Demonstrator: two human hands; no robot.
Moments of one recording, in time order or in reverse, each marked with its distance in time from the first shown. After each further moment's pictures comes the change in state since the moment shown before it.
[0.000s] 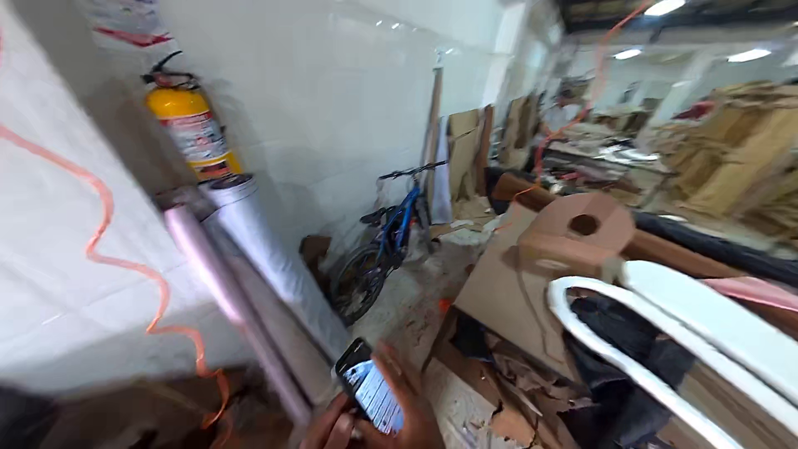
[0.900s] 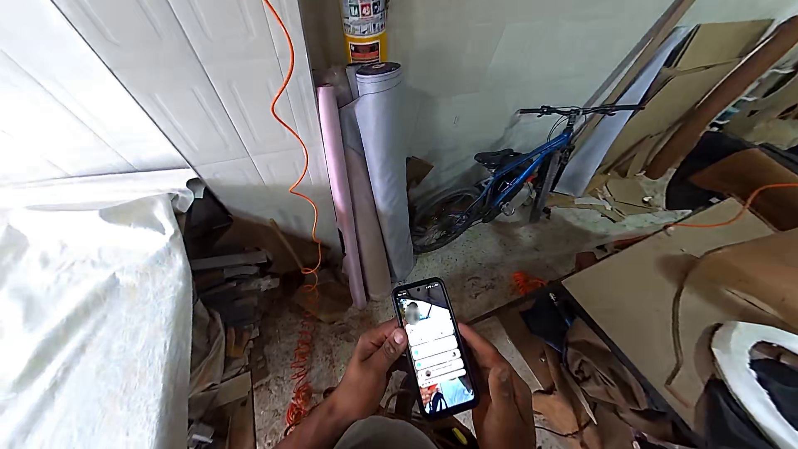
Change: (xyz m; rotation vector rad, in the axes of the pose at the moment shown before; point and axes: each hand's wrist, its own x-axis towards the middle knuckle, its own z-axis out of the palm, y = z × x) left_hand -0.069 0.005 -0.033 -0.310 0.152 0.095; right_hand -0.055 -0.035 0.022 0.717 -0.206 0.262
